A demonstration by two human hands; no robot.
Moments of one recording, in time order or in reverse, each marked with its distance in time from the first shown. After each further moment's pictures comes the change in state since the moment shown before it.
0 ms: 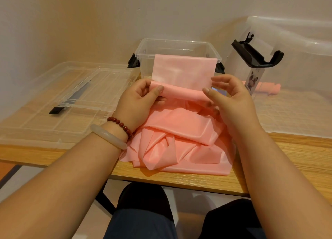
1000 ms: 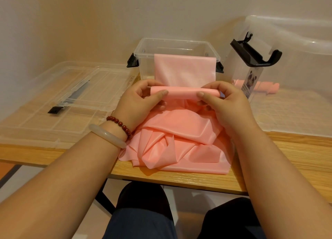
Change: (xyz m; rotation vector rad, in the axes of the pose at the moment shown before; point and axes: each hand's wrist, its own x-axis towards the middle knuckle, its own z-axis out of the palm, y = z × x) left_hand -0.002 0.003 0.000 0.033 -0.049 -0.050; right_hand -0.006 -0.005 0.002 -0.055 -0.071 0.026
